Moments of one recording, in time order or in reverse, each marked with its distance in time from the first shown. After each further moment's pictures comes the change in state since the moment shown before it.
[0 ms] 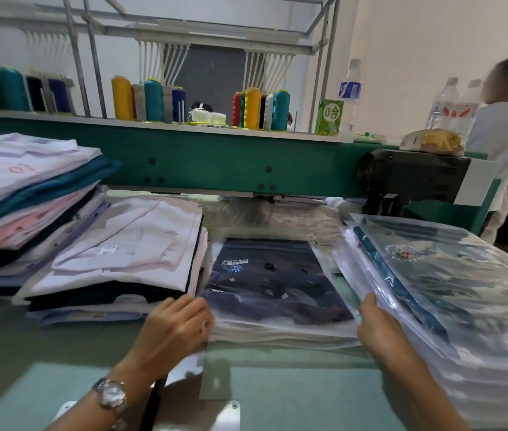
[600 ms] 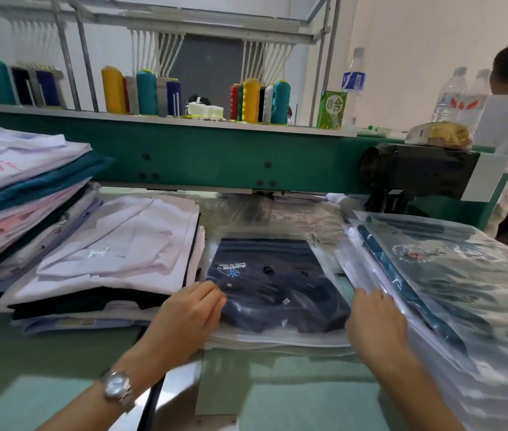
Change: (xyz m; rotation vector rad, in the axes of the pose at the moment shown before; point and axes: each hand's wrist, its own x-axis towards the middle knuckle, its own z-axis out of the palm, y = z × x) left_hand 0.037 0.000 0.006 -0.151 -0.283 -0.199; right_hand 0.004 -0.033 -0.003 -0.324 0.224 -0.021
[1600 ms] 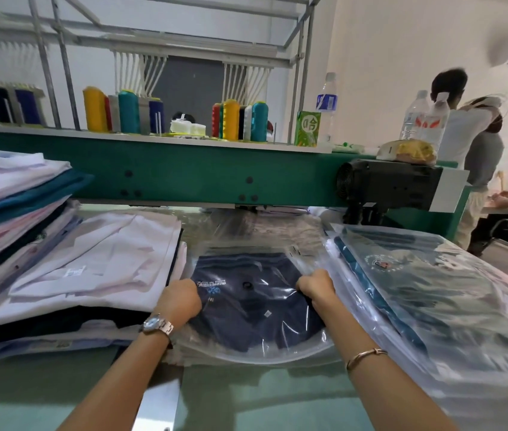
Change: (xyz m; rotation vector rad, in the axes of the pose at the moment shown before) left_hand 0.081 -0.013 0.020 0.051 -0.494 -0.768; right_hand 0.104 -0.040 0.026 0.994 -0.221 0.343
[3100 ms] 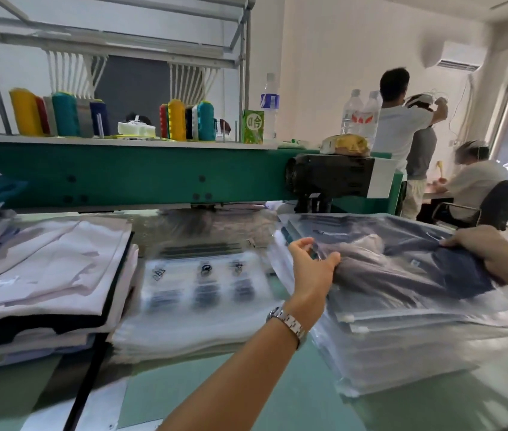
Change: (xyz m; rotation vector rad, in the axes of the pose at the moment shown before) left_hand -0.123 0.280 0.006 -1.611 -0.275 0.303; right_hand 0.010 0.101 -0.358 0.019 0.464 0.046
